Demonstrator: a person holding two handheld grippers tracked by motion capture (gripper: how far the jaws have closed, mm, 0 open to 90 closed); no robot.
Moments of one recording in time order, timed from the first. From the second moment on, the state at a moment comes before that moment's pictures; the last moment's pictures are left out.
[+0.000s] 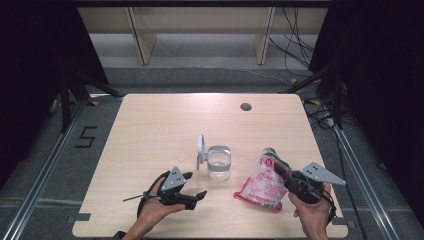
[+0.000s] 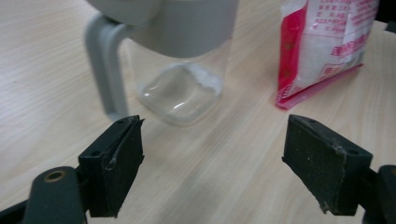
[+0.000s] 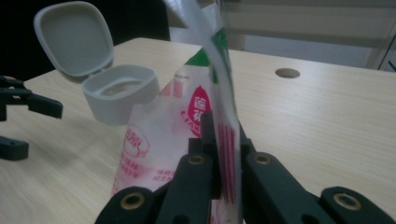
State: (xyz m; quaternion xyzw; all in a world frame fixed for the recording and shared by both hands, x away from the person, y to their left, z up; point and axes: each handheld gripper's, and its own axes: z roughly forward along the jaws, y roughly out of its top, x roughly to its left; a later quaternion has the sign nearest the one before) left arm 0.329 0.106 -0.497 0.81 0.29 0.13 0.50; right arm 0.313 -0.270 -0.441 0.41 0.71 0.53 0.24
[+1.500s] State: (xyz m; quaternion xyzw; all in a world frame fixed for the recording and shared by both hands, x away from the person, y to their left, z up) left arm 0.336 -0.024 -0.509 0.80 0.25 0.15 0.52; right arm 0.313 -0.231 -0.353 0.31 0.75 0.52 0.27
